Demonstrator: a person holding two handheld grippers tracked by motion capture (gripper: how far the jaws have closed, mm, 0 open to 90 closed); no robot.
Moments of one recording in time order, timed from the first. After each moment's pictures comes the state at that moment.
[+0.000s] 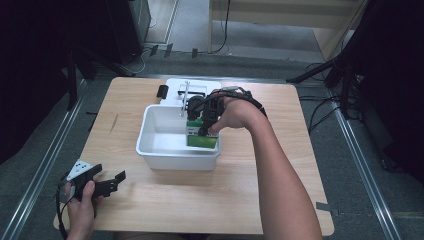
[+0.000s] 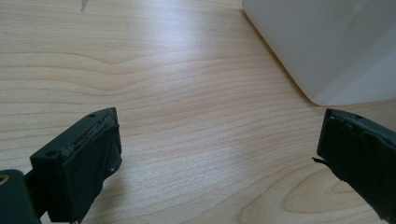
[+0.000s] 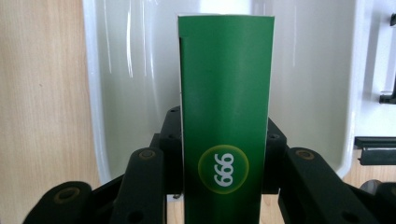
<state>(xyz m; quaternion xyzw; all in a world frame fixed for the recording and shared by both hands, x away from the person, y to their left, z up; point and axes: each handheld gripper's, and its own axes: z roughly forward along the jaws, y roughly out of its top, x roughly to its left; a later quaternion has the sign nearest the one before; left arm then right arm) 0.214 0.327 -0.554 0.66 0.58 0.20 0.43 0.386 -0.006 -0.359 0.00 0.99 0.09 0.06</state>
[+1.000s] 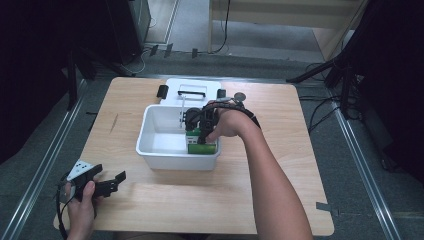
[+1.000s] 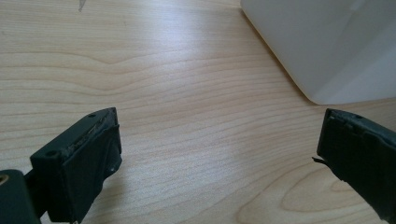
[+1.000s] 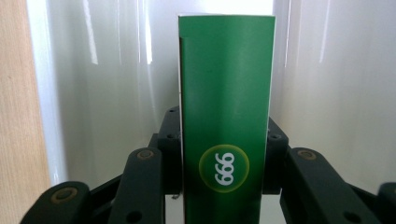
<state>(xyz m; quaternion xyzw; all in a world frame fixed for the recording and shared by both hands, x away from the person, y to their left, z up) 0.214 0.326 -0.554 0.66 0.58 0.20 0.43 0.389 0.003 -0.403 -0.01 1.00 0.07 0.06</state>
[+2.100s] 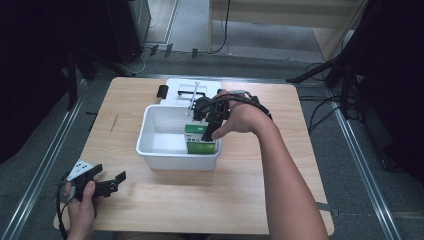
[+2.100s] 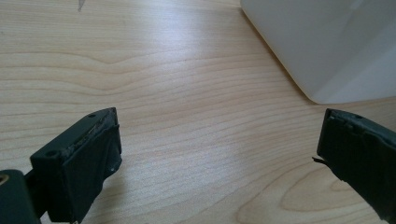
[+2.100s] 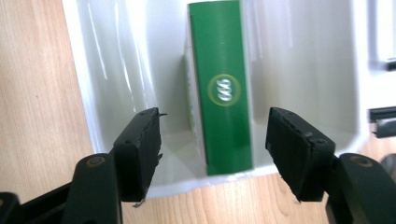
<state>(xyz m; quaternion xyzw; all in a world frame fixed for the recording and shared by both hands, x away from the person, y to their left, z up) 0.214 0.326 -0.554 0.66 0.58 0.20 0.43 0.385 -0.024 -0.362 0.06 0.99 0.11 0.07</state>
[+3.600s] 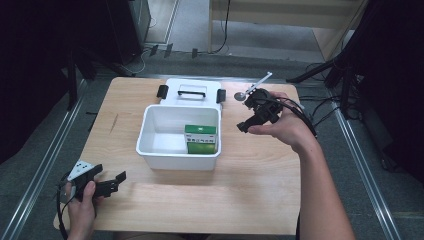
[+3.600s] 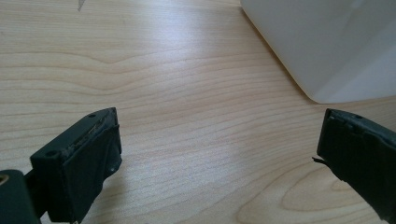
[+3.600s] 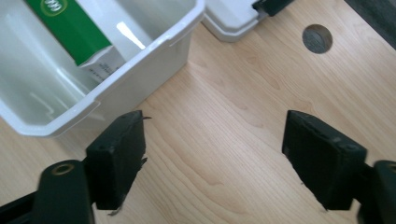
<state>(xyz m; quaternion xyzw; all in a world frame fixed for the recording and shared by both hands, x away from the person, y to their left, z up) 0.214 0.325 -0.554 0.66 0.58 0.21 0.43 0.384 -0.146 -0.353 0.35 0.90 0.21 0.13</state>
